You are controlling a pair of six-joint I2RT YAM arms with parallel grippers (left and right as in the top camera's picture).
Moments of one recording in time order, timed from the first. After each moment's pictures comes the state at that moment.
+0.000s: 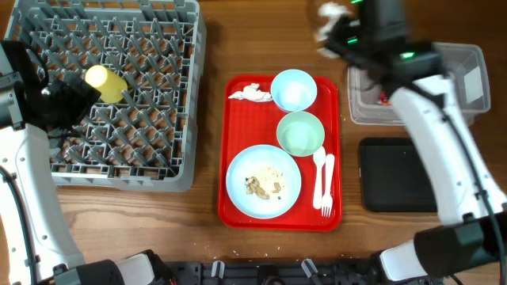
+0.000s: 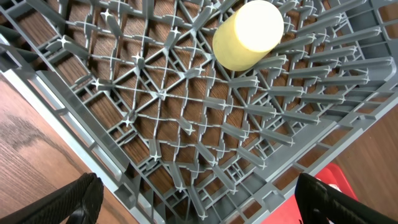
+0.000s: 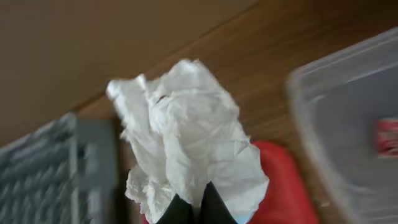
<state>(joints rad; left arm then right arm) 0.37 1.46 1.56 -1.25 0.02 -0.58 0.23 1.66 1.69 -0.80 0.07 0.67</state>
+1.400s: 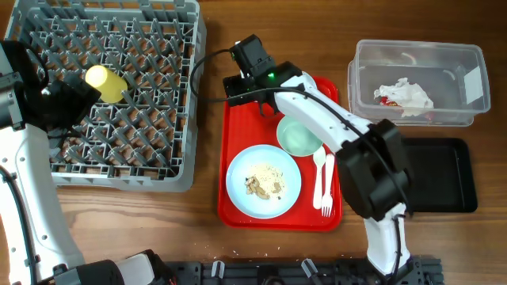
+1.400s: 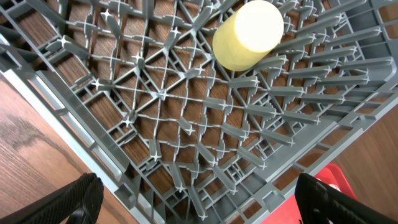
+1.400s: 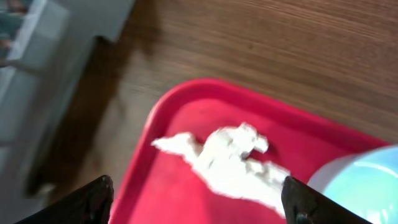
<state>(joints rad) 0.37 1.46 1.56 -1.25 0.02 -0.58 0.61 2.15 1.69 -0.56 0.07 0.26</state>
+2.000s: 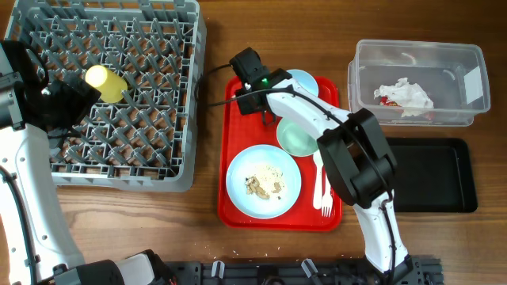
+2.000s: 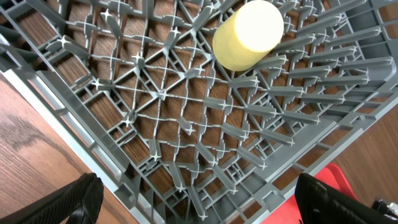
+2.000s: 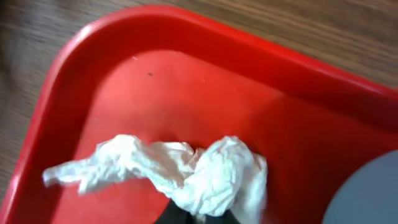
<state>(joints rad) 0.37 1.46 1.56 -1.25 0.02 -0.58 0.60 2.27 1.69 -0.60 0.11 0.25</state>
